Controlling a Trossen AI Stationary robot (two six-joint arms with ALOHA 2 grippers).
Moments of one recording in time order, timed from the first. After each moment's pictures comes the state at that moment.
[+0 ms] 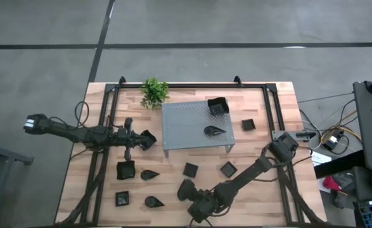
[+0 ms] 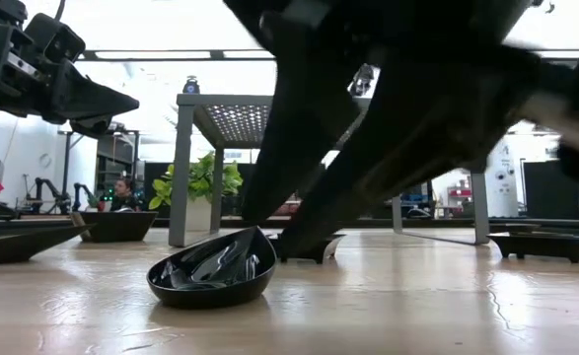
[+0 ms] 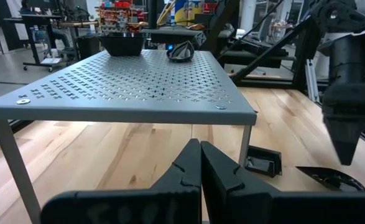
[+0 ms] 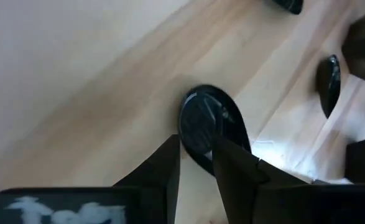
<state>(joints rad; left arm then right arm) -0.19 0.37 0.01 0.24 -0.26 -0.06 0.61 2.24 1.63 -0.46 0.42 -0.46</state>
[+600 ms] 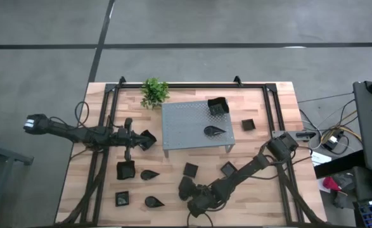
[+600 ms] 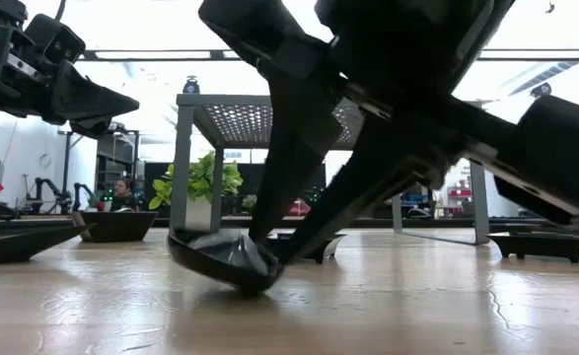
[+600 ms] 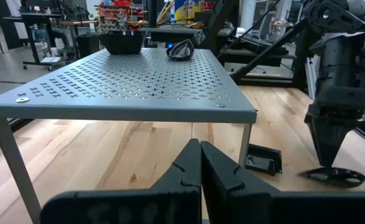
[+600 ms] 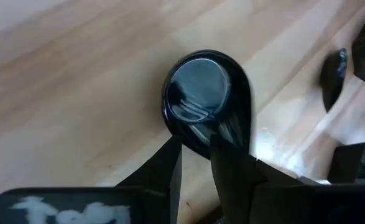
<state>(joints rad) -0.19 0.37 0.01 0.24 -0.26 -0.06 0.57 2.24 1.62 -0.50 0.43 -0.61</state>
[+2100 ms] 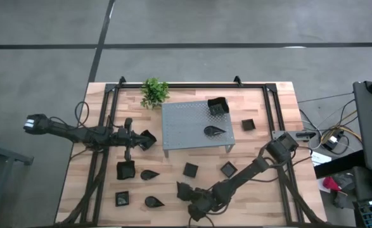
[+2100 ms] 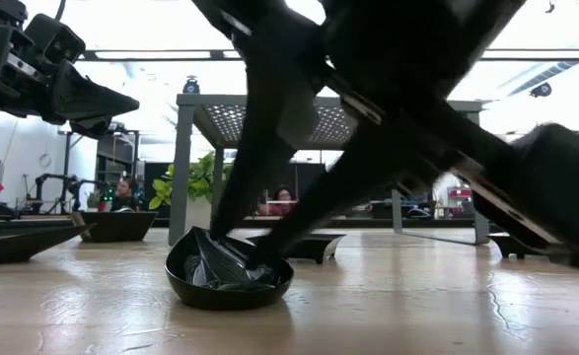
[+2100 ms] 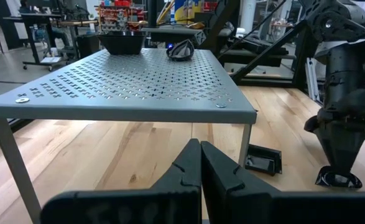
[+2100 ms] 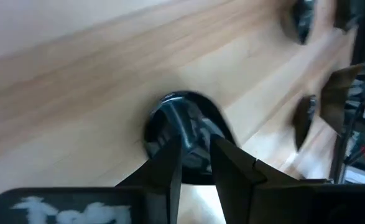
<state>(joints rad) -0.19 0.37 0.01 0.24 -0.26 -0.06 0.59 2.26 1.61 -0.37 0.47 -0.79</state>
